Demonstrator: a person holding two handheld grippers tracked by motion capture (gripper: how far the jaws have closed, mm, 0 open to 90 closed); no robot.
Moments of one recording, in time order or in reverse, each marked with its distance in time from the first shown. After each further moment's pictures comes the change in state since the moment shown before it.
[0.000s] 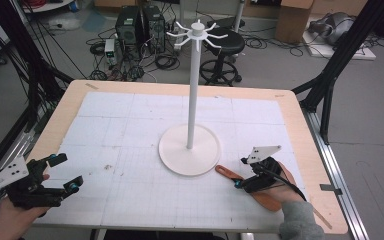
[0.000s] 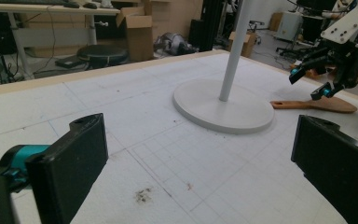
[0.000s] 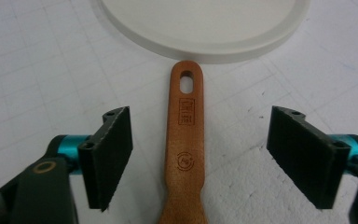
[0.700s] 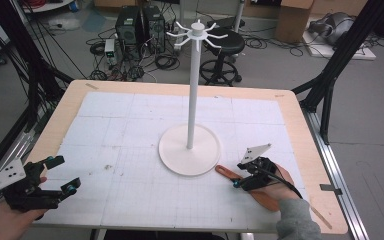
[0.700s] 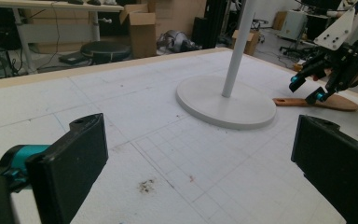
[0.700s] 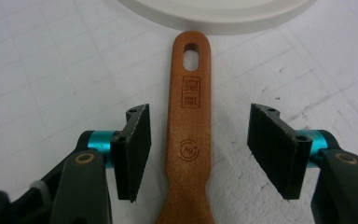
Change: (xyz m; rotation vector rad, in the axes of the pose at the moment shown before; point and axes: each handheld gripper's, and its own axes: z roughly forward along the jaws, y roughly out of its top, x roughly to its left) left arm 0.001 -0.004 -0.005 0.007 0.013 -0.012; right arm -0.001 0.002 0.014 0.123 0.030 0.012
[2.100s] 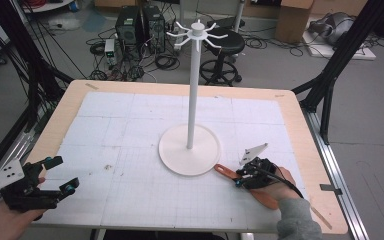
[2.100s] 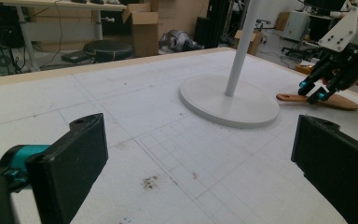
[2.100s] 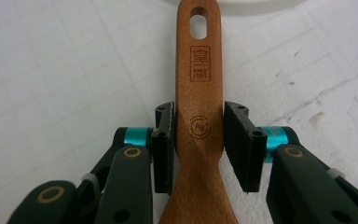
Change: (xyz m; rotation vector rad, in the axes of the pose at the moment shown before) left arm 0.003 -0.002 -0.002 0.002 0.008 -0.006; right arm 0.002 0.003 -0.005 0.062 0.020 -0.004
